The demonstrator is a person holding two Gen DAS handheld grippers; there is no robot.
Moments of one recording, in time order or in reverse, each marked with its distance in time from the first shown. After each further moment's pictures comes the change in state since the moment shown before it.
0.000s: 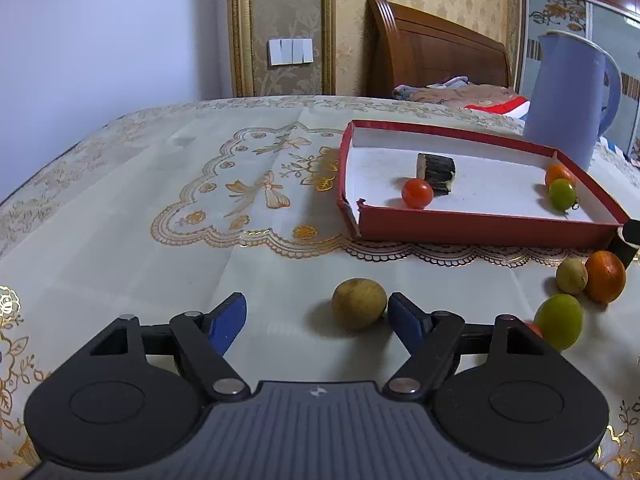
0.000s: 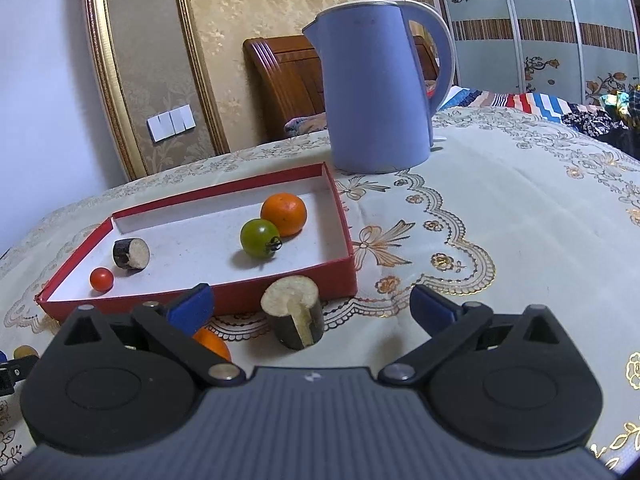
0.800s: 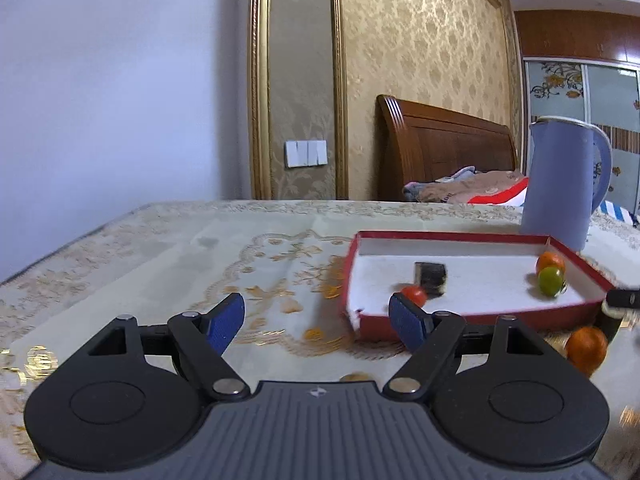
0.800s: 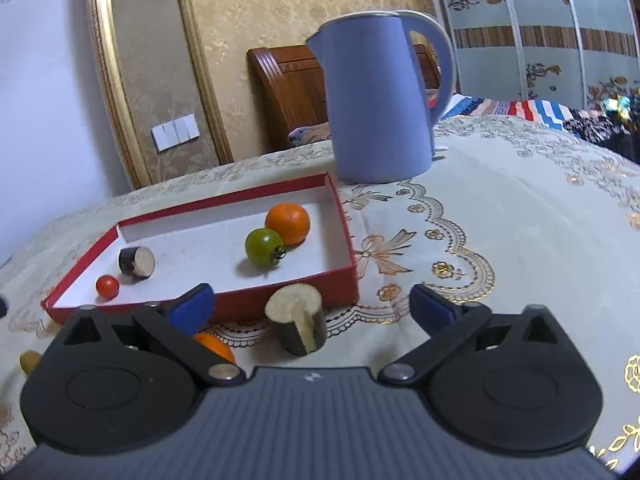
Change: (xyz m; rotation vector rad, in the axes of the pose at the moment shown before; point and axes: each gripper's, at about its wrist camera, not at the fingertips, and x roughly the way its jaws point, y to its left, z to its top) left arm -0.044 -0.004 0.004 -0.006 -0.307 0.062; right arm -0.003 -0.003 0.000 0.010 -0.024 0.016
